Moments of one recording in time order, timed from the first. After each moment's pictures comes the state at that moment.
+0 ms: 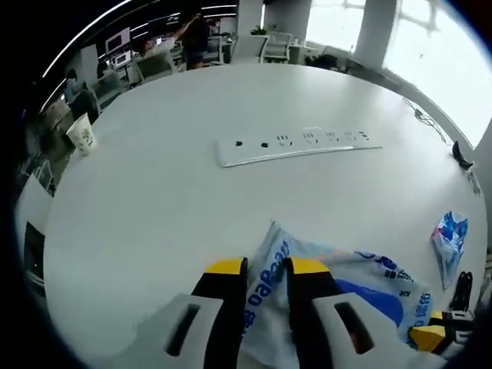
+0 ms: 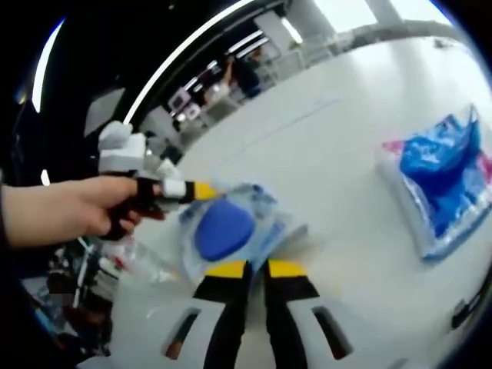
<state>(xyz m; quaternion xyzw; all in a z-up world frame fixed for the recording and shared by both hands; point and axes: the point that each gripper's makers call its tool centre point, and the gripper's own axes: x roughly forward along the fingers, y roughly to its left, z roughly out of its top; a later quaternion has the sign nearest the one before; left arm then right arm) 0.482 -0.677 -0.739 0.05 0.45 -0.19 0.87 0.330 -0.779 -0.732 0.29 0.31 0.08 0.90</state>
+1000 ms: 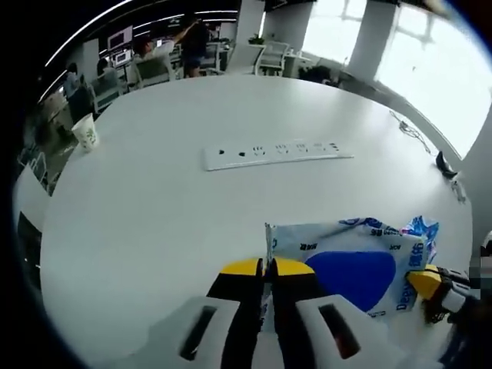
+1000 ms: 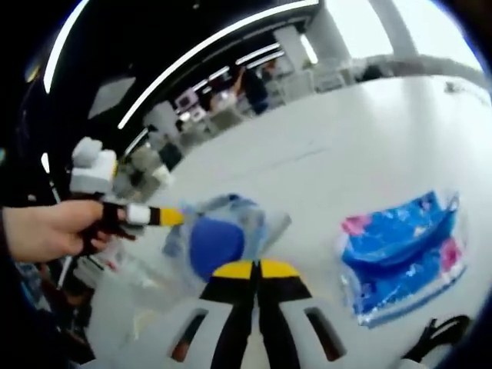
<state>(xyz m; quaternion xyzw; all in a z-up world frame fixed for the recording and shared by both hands) 0.436 -0.695 -0.698 0.01 0.43 -0.23 0.87 0.340 -0.836 -0.695 0.21 0.28 0.09 0.93</state>
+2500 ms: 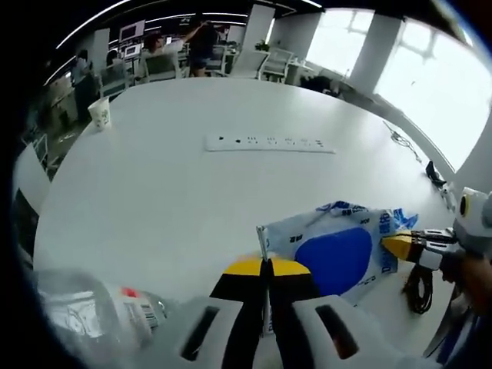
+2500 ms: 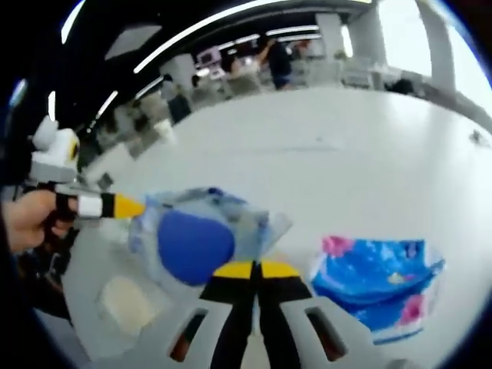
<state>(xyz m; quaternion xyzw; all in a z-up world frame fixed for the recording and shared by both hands) 0.382 -0.684 -0.694 -0.02 0.42 -0.21 0.88 0.341 -0.850 -0.707 0.08 0.36 0.13 0.92</state>
